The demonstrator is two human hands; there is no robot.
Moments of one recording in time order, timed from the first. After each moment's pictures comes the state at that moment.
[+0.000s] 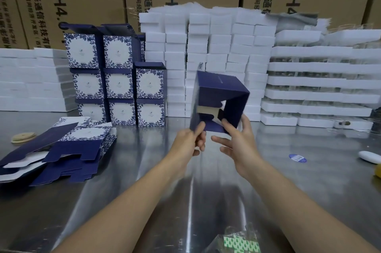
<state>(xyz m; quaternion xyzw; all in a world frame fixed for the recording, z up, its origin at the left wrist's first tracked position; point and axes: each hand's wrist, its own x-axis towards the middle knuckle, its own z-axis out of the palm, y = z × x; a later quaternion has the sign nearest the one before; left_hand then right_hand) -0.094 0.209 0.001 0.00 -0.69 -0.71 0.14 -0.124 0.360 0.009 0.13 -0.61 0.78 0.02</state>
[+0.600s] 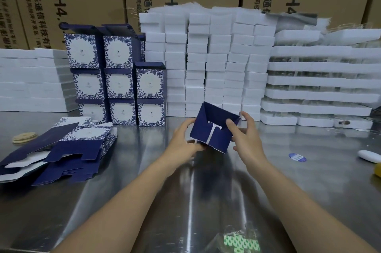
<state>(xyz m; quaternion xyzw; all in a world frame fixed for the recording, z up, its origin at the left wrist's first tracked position) -0.099 0.189 -0.013 -0.05 -0.75 -0.63 0.17 -0.146 0.378 -0.002 0.11 -0.70 0.70 0.12</state>
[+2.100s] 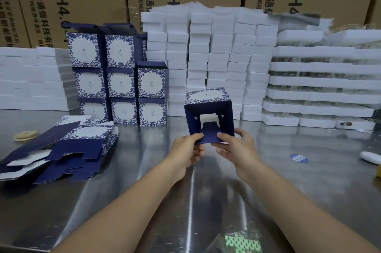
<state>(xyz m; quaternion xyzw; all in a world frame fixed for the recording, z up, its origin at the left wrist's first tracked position) -0.098 0.206 -0.012 0.10 -0.62 -0.77 0.10 -0.132 0.359 -0.007 0.07 -0.58 0.81 -0.02</state>
